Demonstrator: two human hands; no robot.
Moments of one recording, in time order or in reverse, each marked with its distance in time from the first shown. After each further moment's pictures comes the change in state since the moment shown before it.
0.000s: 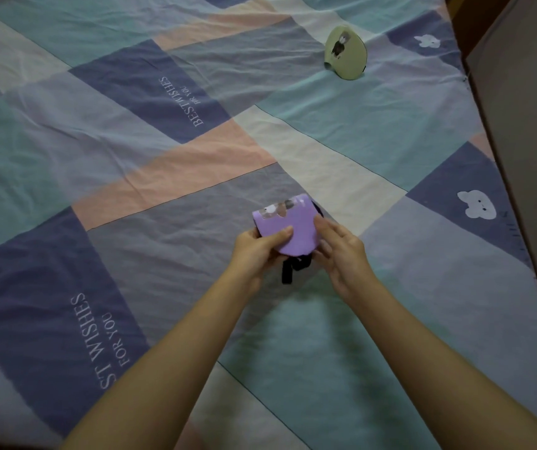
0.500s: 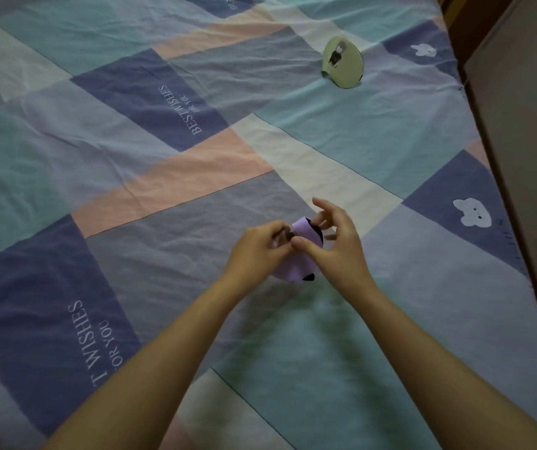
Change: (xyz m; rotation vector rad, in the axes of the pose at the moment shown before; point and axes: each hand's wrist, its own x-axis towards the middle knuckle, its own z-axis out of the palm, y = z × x) left_hand 0.004 0.013 0.002 1.055 -0.055 0.611; right_hand 0.000 -0.017 -0.001 -0.726 -0.012 -0.555
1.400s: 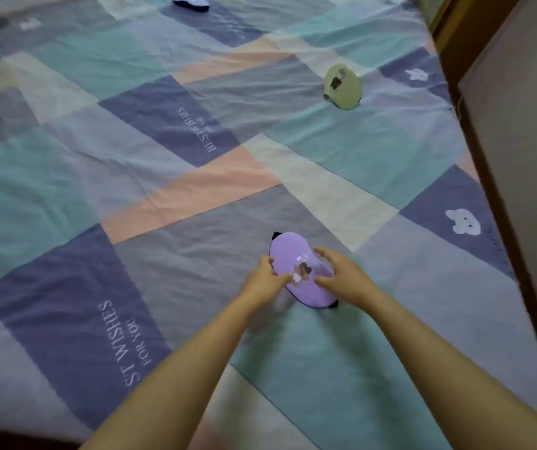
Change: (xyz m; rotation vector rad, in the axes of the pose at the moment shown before) left_hand -0.027 -0.036 0.022 -0.154 -0.251 -0.572; right_hand -0.012 0.020 -0.014 -0.479 -0.455 0.290
